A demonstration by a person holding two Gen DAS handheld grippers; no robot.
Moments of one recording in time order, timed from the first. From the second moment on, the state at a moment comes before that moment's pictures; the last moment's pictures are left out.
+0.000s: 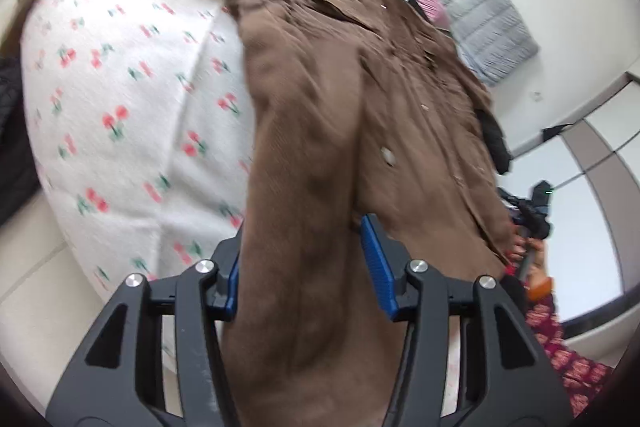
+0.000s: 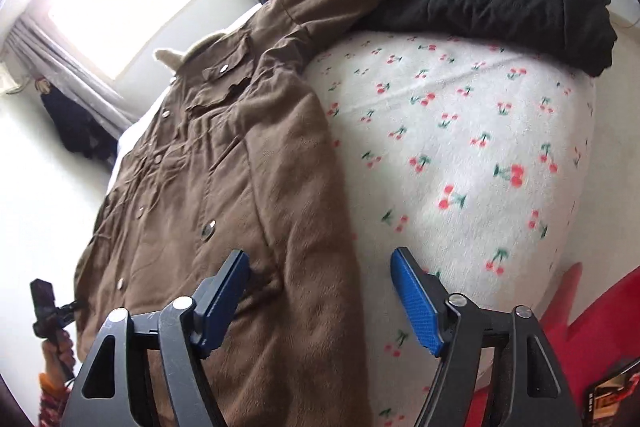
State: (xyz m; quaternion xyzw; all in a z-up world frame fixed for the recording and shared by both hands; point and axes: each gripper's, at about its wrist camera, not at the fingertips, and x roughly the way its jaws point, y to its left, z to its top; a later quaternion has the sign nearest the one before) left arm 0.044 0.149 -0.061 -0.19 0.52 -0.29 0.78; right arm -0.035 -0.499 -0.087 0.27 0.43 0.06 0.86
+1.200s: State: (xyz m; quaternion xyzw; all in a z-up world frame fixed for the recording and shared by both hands) left arm -0.012 0.150 0.018 0.04 0.50 -0.11 0.86; right arm -0.092 -0.452 -0.012 0.06 0.48 -0.10 0.87
